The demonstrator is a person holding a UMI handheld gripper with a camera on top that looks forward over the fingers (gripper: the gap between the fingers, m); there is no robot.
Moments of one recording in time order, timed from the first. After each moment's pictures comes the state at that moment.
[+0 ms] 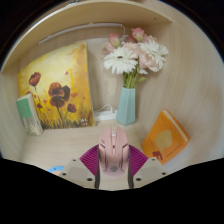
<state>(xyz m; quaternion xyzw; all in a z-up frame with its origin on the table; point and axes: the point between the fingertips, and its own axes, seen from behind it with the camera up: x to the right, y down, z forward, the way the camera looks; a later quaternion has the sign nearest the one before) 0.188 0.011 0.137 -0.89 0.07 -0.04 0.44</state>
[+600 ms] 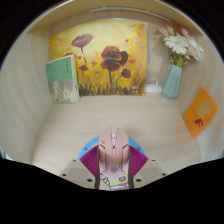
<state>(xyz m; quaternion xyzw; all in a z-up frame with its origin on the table) -0.021 -0.068 0.053 -0.93 -0.01 0.02 0.37</state>
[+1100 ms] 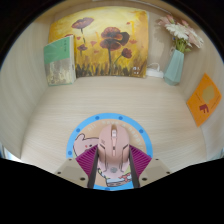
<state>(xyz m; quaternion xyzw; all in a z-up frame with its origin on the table) -0.015 -0.096 -0.016 -0.94 -0.02 0.00 0.33</state>
